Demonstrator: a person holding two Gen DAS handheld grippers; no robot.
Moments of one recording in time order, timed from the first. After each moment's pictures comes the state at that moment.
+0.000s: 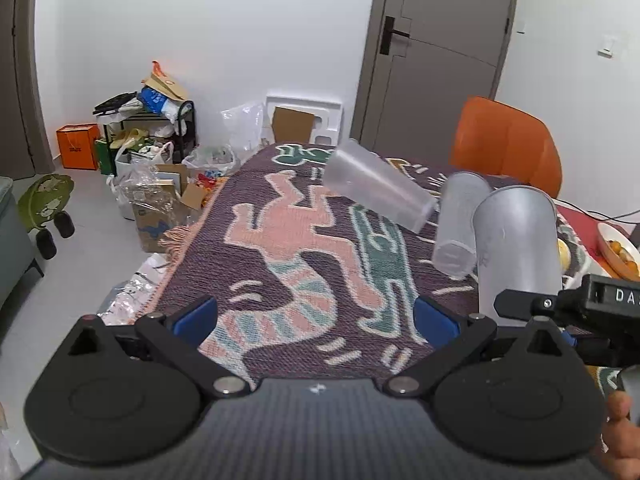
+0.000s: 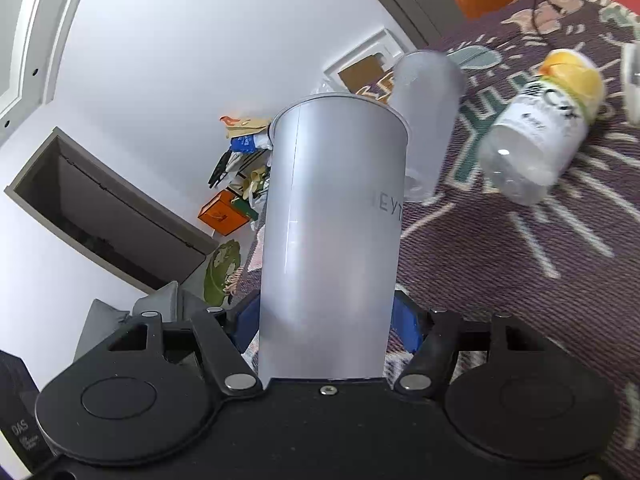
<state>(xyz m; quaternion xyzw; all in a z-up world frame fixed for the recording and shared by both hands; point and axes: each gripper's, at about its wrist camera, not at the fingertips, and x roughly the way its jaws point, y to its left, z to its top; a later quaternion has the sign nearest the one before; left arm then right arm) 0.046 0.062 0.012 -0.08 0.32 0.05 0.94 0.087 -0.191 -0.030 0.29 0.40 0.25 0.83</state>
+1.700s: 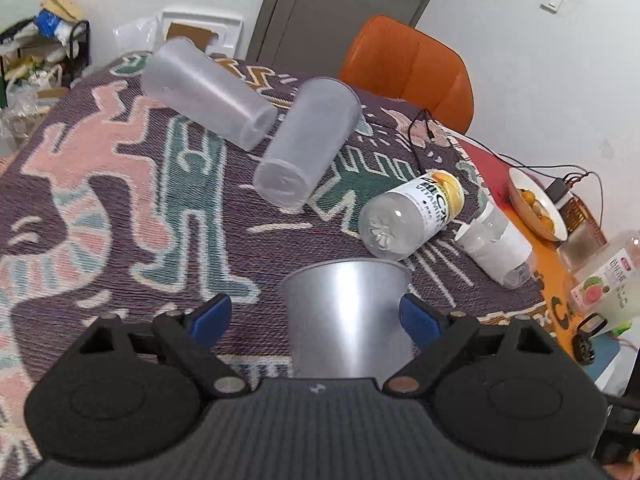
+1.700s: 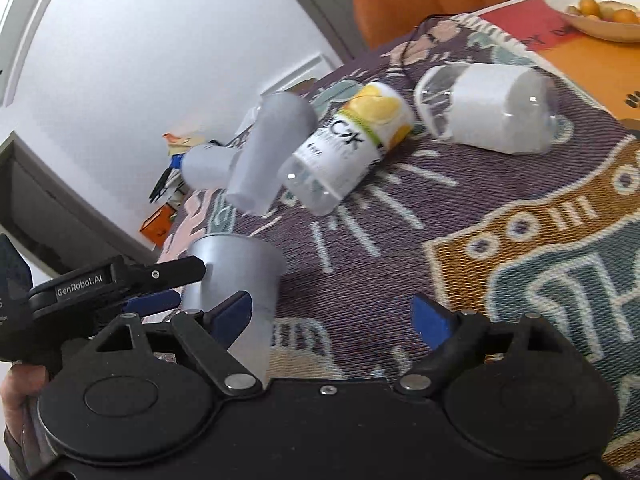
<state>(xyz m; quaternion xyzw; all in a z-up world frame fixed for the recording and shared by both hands) 0.115 -0.043 -0.030 -0.15 0.43 -0.10 0.89 0.057 -0.307 -0.069 0.25 0.39 0.16 0.87</state>
